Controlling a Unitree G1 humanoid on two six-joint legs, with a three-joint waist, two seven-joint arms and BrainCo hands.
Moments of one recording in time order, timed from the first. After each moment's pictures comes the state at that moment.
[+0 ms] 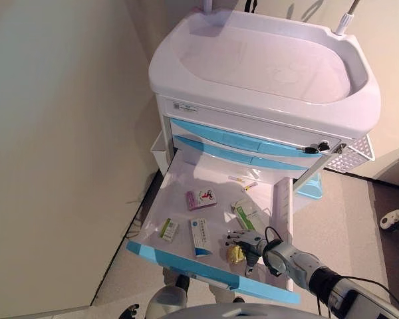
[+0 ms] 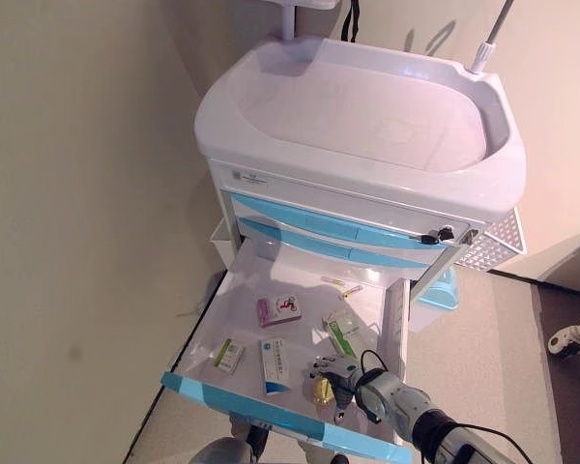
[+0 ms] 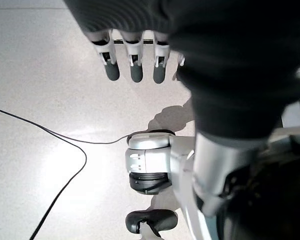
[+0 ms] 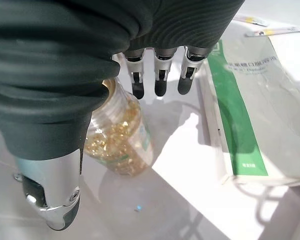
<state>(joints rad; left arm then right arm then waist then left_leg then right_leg) 0.20 0.26 -0.18 1.13 0.13 -0.11 0.05 -0.23 -0.43 0.78 0.67 -0.90 -0.20 0.06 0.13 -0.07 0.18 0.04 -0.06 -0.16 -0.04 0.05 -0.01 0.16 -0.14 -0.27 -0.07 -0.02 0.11</state>
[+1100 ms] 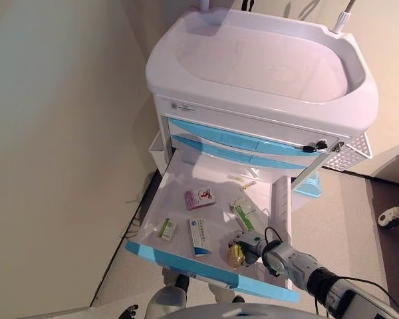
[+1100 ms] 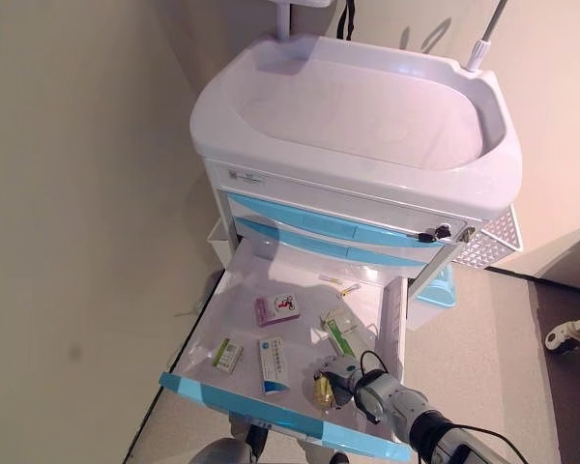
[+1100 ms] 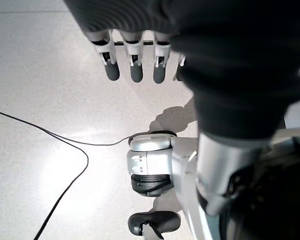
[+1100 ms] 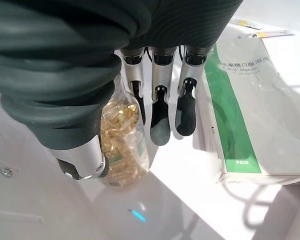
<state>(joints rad) 0.19 0.26 -0.18 1.14 0.13 -0.11 0.06 -0.23 -0.41 0.78 0.69 -0.95 -0.19 0.02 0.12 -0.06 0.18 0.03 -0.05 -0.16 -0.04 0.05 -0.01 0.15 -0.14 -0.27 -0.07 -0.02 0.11</state>
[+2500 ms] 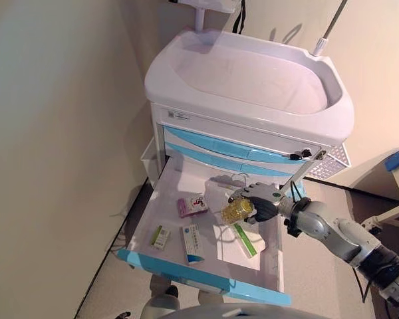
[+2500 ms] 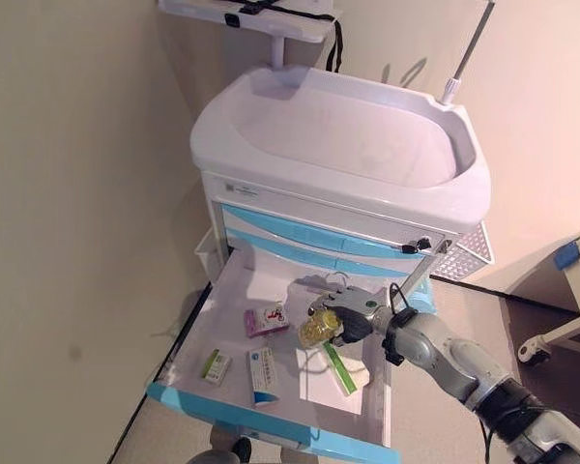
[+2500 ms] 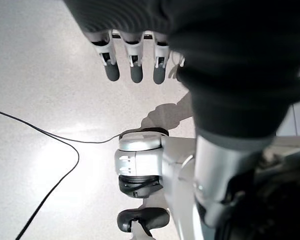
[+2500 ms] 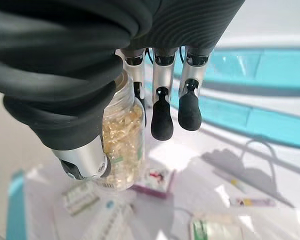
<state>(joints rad) 0.21 0.28 -0.10 1.16 0.14 -0.10 0.03 -0.23 -0.89 0.52 -0.13 -0.47 -0.26 0.27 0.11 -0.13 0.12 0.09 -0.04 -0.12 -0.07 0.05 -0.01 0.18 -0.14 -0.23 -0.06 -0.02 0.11</state>
